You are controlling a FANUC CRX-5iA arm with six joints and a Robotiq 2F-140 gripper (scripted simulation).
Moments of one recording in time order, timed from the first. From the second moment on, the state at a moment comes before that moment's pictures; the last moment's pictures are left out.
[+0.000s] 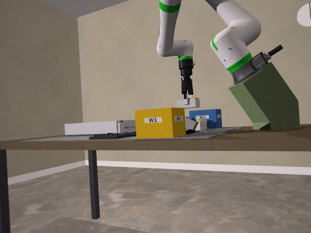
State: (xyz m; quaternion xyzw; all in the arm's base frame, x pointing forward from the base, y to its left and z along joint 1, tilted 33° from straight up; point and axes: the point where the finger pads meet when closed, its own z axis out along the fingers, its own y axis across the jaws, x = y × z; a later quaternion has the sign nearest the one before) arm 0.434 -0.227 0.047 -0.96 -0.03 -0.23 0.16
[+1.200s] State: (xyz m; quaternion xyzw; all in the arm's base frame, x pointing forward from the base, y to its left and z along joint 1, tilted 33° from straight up) arm 0.379 -0.272 0.001 -0.96 -0.03 -0.23 0.16
